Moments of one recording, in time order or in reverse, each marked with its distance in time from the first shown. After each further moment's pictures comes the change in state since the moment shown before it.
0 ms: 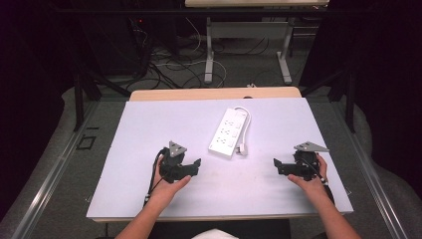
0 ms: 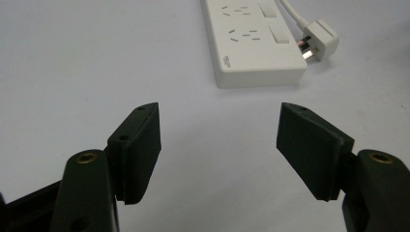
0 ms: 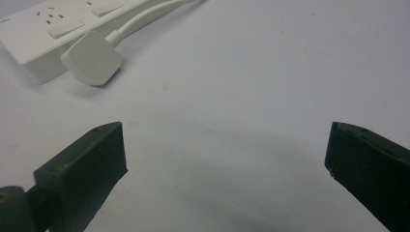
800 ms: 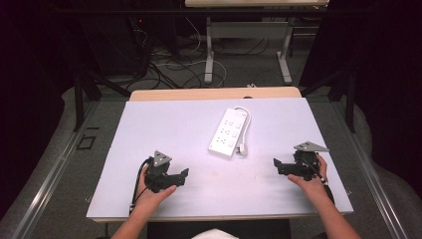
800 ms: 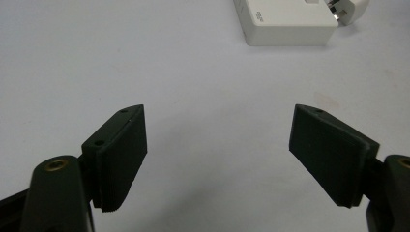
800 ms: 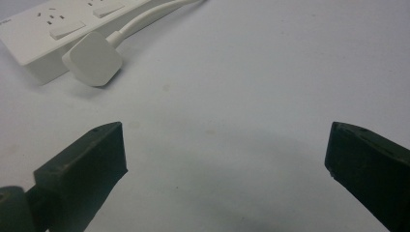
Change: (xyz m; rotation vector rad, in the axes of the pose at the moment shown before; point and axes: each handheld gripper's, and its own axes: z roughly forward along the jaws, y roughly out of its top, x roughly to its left) left arm 0.027 -0.037 -0.015 0.027 0.002 -0.024; right arm 0.001 0.001 0.000 0.001 0.001 0.004
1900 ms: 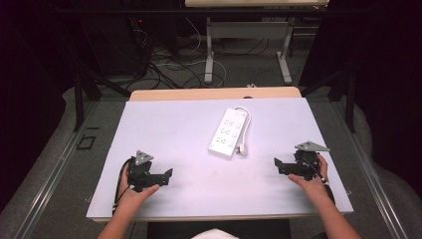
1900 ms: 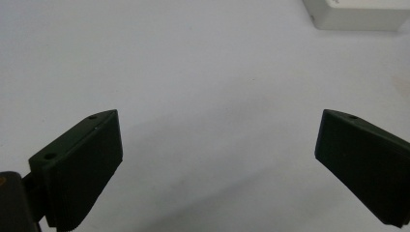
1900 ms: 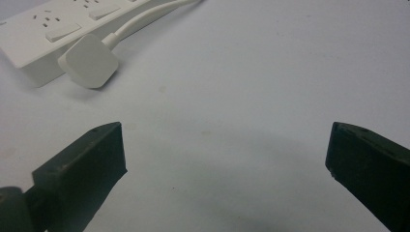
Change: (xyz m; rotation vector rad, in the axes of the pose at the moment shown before) left arm 0.051 -0.018 -0.010 0.008 0.054 -0.026; right arm -0.002 0.001 -0.001 0.000 -0.013 -0.004
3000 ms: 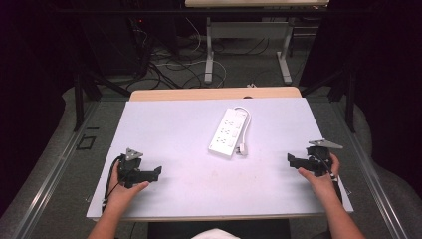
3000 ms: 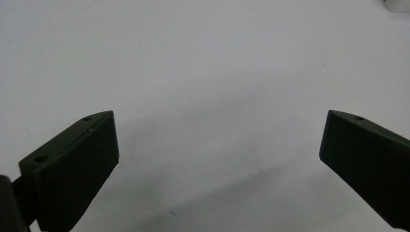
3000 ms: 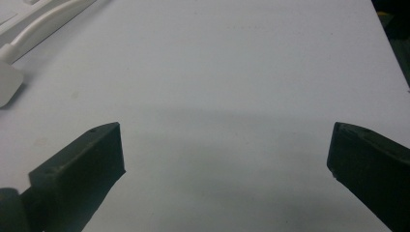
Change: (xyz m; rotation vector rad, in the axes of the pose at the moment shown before) left arm 0.037 -0.007 0.005 0.036 0.058 -0.042; right arm -0.035 -0.003 -0.001 0.043 -0.135 0.151
